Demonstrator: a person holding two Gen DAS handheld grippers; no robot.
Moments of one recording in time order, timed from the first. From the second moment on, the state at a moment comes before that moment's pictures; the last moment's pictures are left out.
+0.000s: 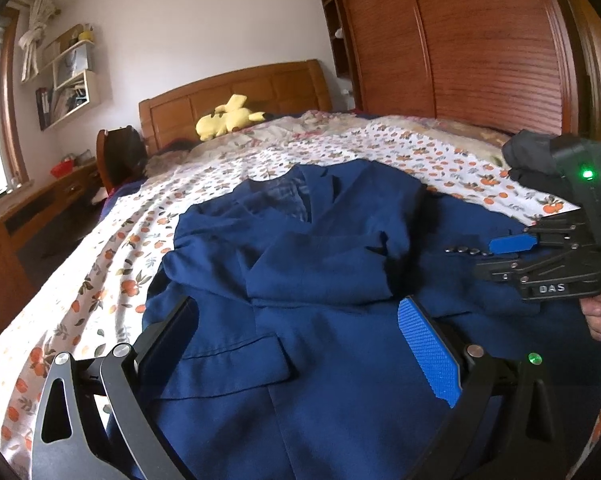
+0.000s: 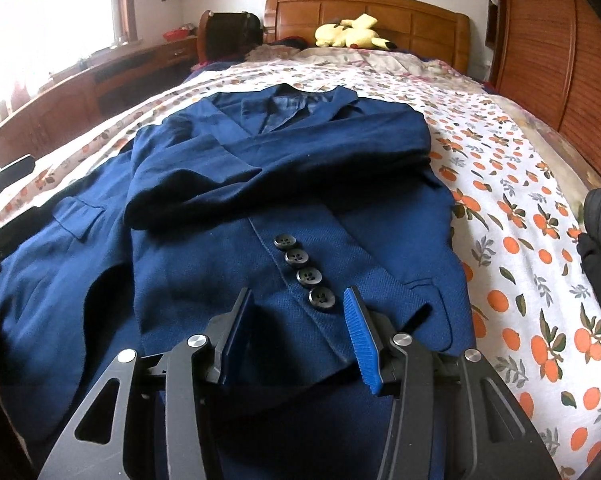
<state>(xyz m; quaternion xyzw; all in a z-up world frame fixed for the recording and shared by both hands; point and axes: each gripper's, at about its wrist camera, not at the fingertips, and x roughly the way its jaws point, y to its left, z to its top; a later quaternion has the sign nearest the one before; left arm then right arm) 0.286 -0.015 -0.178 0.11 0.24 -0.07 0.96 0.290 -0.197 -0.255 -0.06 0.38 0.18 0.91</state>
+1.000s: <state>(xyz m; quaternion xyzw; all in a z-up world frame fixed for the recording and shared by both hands) 0.466 -0.115 -0.212 0.14 0.45 -0.07 0.88 0.232 -0.244 -0.218 -0.04 0.34 0.22 0.92</state>
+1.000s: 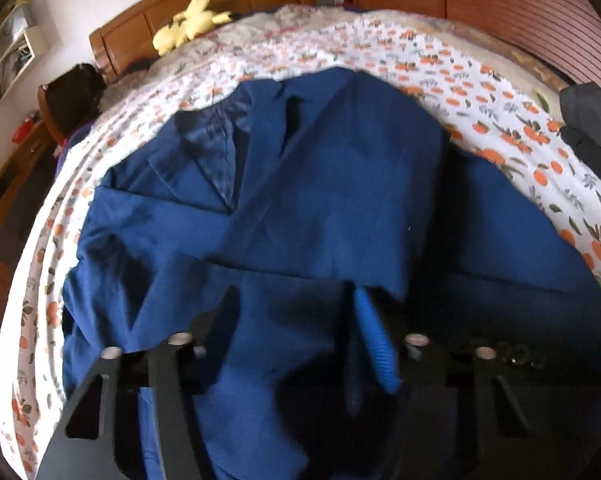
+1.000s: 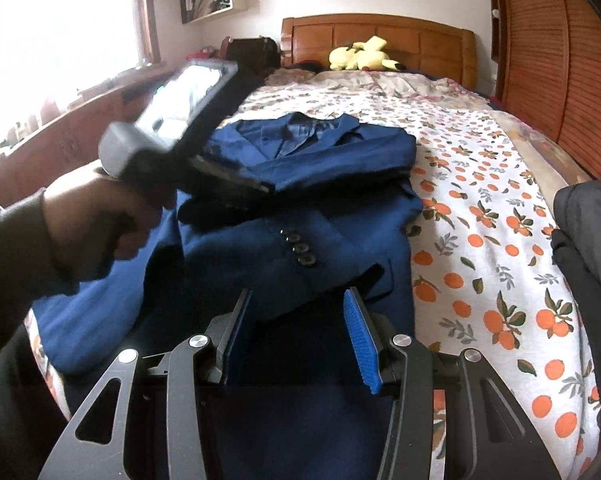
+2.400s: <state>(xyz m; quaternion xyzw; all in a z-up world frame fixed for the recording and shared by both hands) 0.251 0.004 -0.169 0.05 0.30 -0.04 0.95 0.277 -0.174 -0.214 -0.08 0.35 0.19 0.91</state>
